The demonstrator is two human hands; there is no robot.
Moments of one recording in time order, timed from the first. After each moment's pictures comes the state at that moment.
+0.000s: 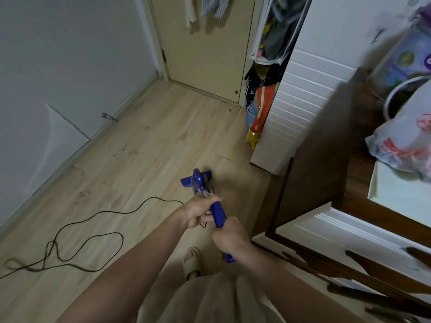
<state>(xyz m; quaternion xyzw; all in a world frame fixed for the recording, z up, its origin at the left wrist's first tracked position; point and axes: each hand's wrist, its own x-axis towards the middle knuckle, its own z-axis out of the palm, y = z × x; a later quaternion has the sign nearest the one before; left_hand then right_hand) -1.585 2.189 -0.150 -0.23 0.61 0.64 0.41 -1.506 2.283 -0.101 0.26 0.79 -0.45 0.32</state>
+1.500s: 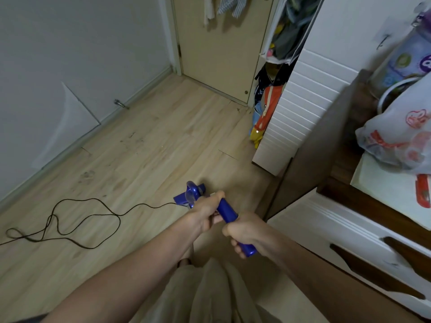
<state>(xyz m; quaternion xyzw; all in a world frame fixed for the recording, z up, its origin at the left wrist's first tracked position) -1.515 2.238 -0.122 -0.38 0.54 0.69 0.29 -1.470 2.339 -0.056 0.22 0.76 -0.43 0.44</state>
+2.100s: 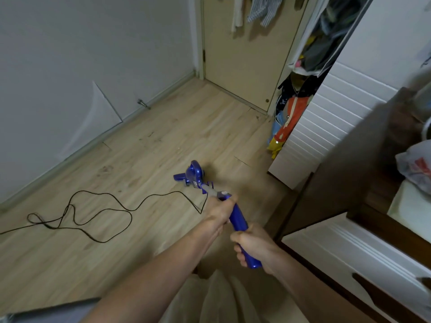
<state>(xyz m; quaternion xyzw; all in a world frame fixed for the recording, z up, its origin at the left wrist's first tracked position) -1.535 2.227 -0.140 -0.37 0.62 0.67 0.19 -1.480 2.325 -0.085 0.23 0.70 -0.53 0.42</state>
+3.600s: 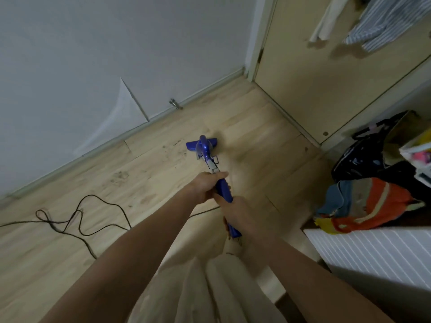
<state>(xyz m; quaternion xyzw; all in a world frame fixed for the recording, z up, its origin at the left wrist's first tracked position) -1.957 1.998 -0.188 -0.40 0.49 0.74 0.23 -1.927 2.122 -0.160 0.09 0.77 -0.46 0.43</state>
